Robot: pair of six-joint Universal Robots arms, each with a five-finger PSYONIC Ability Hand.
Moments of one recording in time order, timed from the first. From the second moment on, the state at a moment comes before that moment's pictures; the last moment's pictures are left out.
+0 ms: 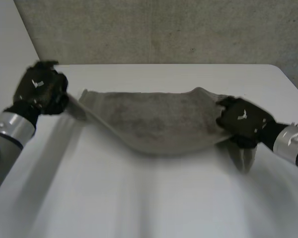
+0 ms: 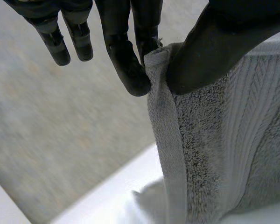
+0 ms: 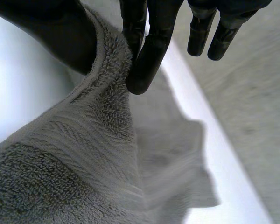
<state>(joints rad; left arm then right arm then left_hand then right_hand) 4.62 -1.72 -1.89 3.68 -1.19 3.37 1.60 -1.26 1.69 0.05 0.83 2.17 1.30 1.35 0.21 0.22 1.16 1.31 1.33 0.16 0.15 1.18</state>
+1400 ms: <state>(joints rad) 4.53 -2.11 -1.46 3.46 -1.37 3.37 1.67 -0.92 1.11 0.55 0.96 2.16 1.30 1.35 0.21 0.22 1.16 1.31 1.33 0.16 0.15 1.18</state>
